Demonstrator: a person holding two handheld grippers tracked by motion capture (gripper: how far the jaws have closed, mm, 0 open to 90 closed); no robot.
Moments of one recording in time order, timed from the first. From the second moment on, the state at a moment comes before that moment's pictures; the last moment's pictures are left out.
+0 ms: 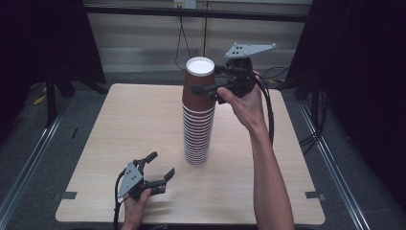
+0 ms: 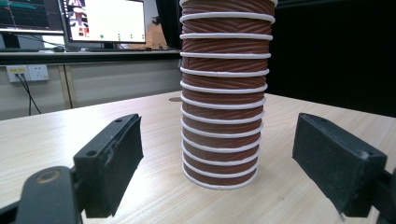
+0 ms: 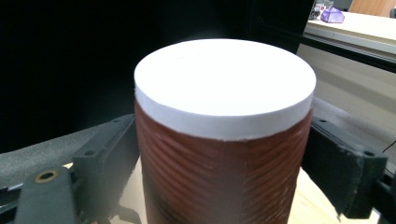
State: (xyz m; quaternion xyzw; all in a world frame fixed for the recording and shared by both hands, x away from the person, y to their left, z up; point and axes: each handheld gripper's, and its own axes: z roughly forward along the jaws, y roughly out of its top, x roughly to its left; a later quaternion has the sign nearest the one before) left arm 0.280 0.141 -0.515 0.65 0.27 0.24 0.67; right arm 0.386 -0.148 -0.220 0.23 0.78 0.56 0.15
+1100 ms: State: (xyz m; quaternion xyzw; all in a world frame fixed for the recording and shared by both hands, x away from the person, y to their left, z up) left arm 0.280 0.141 -0.515 0.65 0.27 0.24 0.67; right arm 0.380 -0.153 -0.206 0.23 0.75 0.60 0.17
